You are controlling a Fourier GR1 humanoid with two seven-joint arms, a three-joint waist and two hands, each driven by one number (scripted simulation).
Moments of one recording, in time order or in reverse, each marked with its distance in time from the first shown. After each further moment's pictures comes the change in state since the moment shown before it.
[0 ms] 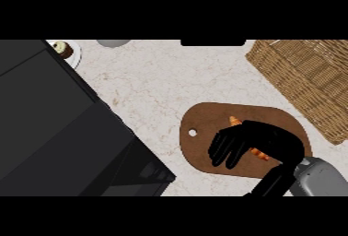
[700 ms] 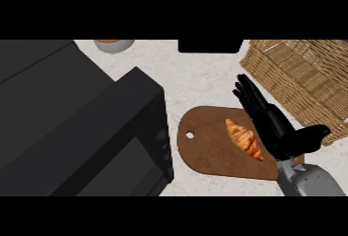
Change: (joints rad) left arm 0.050 -0.036 0.213 0.011 0.134 0.105 -0.102; right arm 0.074 0.086 -0.066 0.000 0.033 -0.705 0.521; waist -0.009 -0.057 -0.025
